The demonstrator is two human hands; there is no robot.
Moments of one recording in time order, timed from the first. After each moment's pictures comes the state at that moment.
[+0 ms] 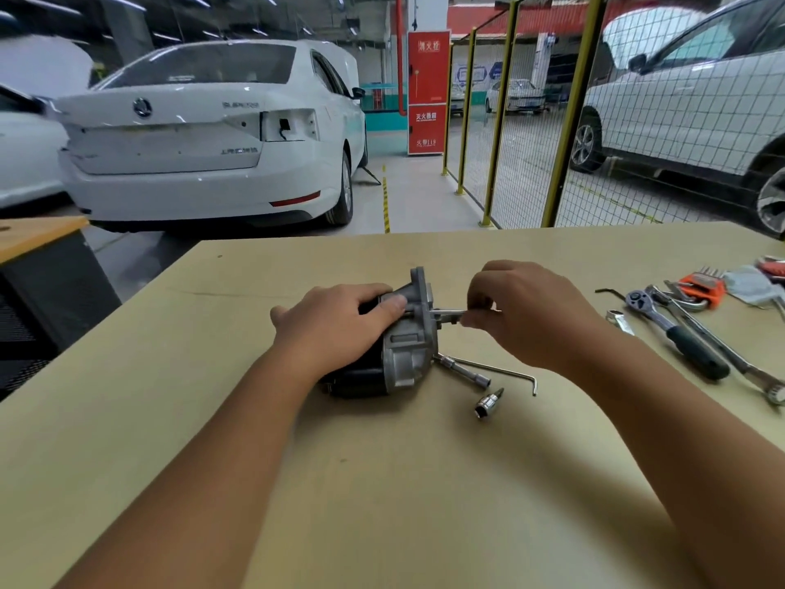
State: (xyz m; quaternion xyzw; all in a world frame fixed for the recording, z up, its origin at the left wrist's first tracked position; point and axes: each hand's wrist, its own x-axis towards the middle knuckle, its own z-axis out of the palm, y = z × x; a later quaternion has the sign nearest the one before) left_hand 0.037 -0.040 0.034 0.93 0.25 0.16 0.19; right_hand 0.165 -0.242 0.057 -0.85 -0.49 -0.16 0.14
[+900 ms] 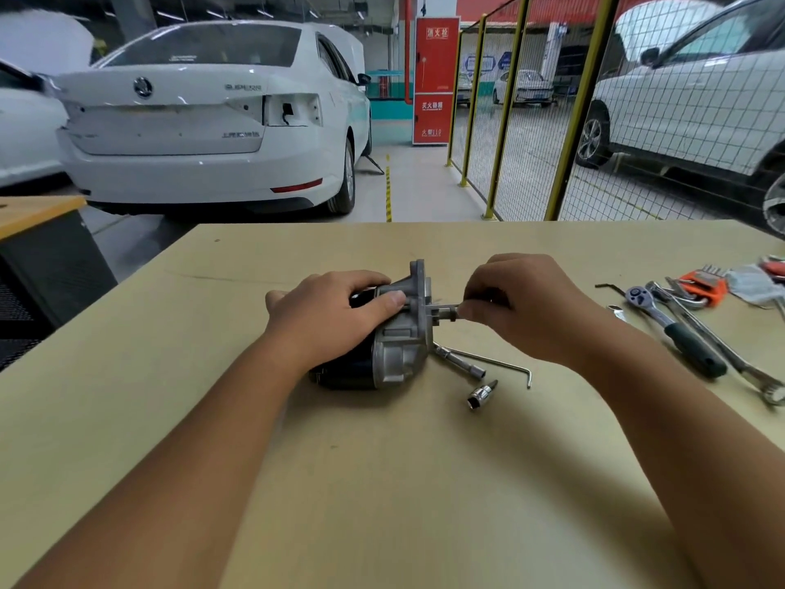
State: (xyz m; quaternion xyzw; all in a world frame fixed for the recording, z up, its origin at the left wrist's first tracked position) left_hand 0.032 -0.041 0.031 0.93 0.25 0.19 0.20; right_hand 0.167 -0.249 0.059 -0.81 -0.53 -0.11 0.23
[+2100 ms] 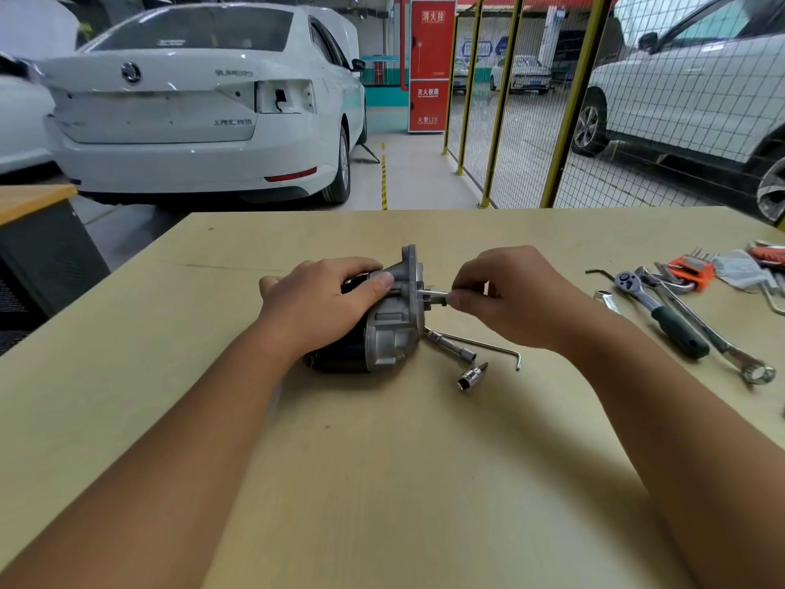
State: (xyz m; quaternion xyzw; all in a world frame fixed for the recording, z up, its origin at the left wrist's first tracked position) left_hand 0.031 -0.041 0.029 0.93 0.23 0.20 0.19; right_hand 0.164 -0.252 0.054 -0.82 -0.51 -0.08 0.24
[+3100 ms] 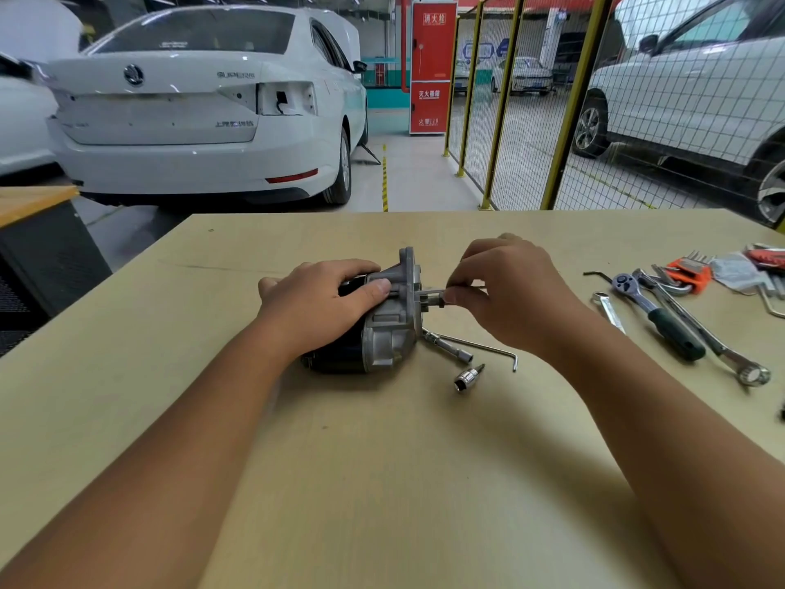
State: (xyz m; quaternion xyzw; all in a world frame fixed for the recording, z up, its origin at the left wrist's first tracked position) left_hand 0.030 -0.038 0.028 0.93 0.23 0.19 0.20; right_hand 0.159 -0.246 0.054 -0.83 -0.49 -0.16 0.20
